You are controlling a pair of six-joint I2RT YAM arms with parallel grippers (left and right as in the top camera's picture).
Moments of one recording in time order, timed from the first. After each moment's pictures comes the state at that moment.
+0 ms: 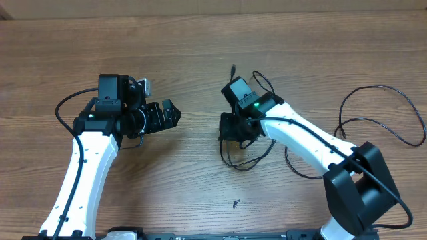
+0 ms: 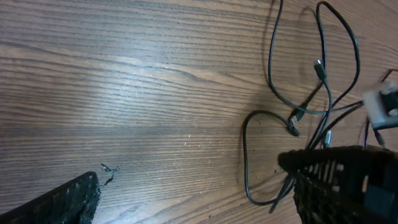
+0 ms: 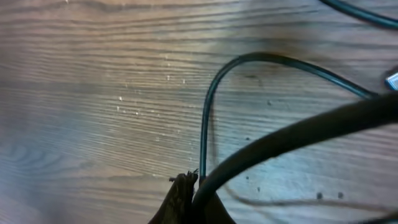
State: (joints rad) left arm -0.03 1.38 1.05 -0.79 0.41 -0.31; right arm 0.61 1.81 1.27 -0.77 -0.24 0.69
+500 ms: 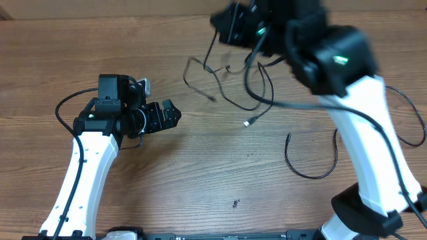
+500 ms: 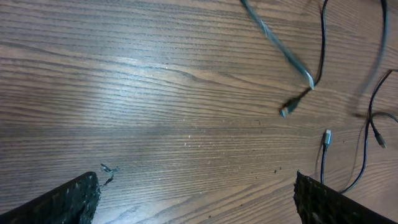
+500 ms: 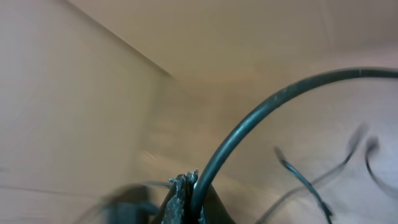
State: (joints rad) left arm -0.03 1.38 1.05 -0.79 0.41 -0.31; right arm 0.53 1.81 2.39 -1.05 -0.26 0.67
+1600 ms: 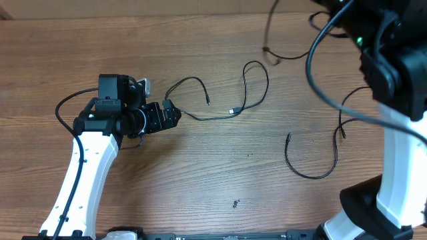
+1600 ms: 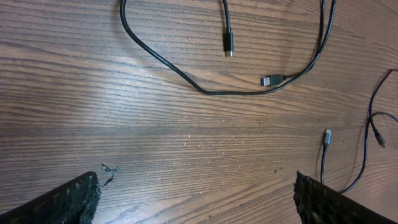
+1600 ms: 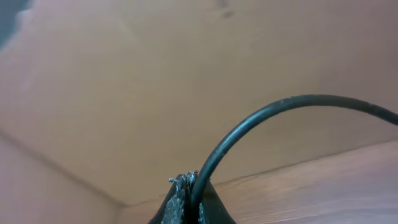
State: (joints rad) left arm -0.03 1.38 1.05 -0.79 0.41 -0.31; right arm 0.31 1.80 2.65 -1.07 0.08 0.65
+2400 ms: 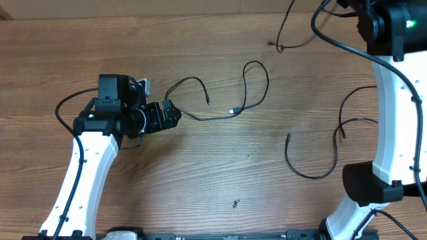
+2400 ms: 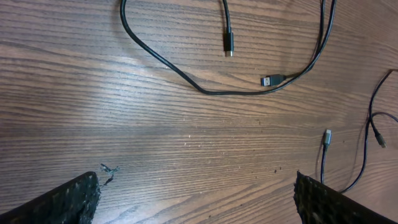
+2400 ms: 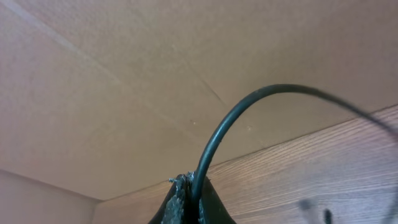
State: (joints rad) left arm -0.03 1.38 1.05 -0.79 0.41 -0.31; right arm 0.14 1.92 2.53 -0.97 -0.10 0.65
